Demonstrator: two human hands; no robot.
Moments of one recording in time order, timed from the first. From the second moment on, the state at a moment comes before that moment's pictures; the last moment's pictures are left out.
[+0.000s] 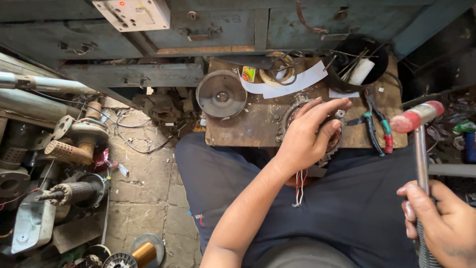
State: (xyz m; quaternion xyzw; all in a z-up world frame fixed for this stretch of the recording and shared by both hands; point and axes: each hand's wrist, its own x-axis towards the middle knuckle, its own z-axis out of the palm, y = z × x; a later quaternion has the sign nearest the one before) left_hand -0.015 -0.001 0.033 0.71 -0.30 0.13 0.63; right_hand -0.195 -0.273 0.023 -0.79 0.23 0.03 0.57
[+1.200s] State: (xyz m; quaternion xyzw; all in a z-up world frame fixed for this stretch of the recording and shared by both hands) left_hand -0.006 0.014 0.041 0.63 -0.20 0.21 0.72; right_hand -0.095 -0.235 -0.031 -0.81 0.31 -0.04 0.49
